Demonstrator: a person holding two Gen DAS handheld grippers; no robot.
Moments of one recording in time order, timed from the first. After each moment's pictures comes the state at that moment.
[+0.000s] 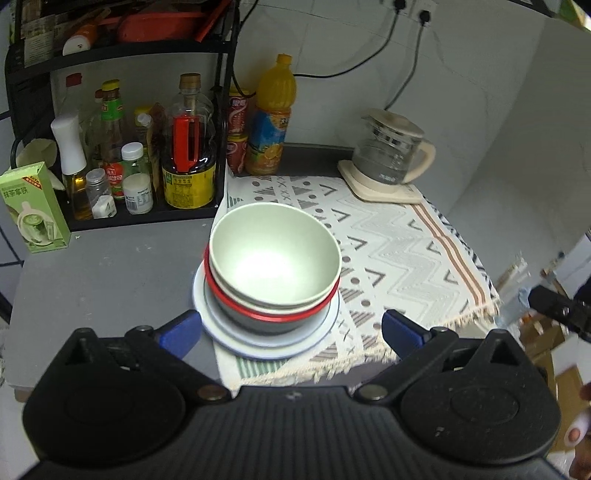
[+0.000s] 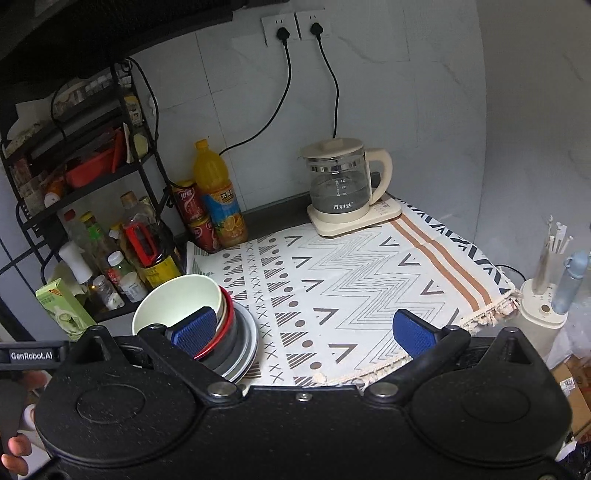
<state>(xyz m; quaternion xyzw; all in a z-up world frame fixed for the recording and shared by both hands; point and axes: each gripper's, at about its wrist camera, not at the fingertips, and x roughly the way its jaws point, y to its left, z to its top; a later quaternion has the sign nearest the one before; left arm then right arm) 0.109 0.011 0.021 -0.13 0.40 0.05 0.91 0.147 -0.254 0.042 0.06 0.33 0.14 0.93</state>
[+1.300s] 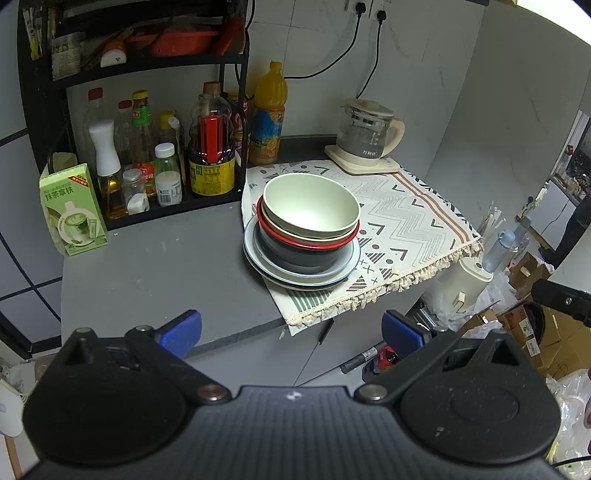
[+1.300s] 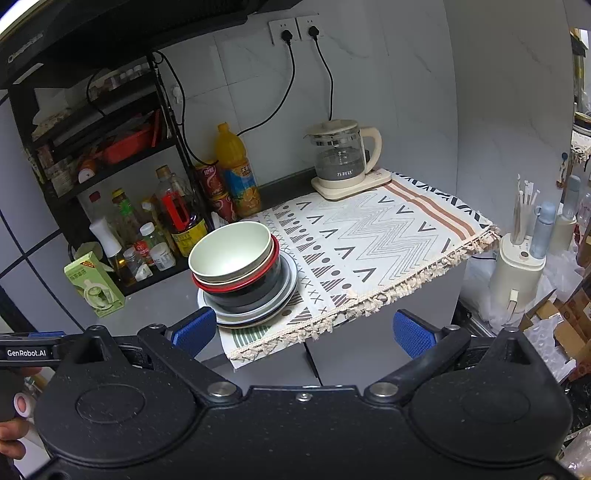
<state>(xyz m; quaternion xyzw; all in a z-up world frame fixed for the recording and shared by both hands) -0.022 0.075 0.031 -0.08 0.39 -0.01 0.92 -0.002 -0.200 0.048 0.08 0.34 0.09 0.93</state>
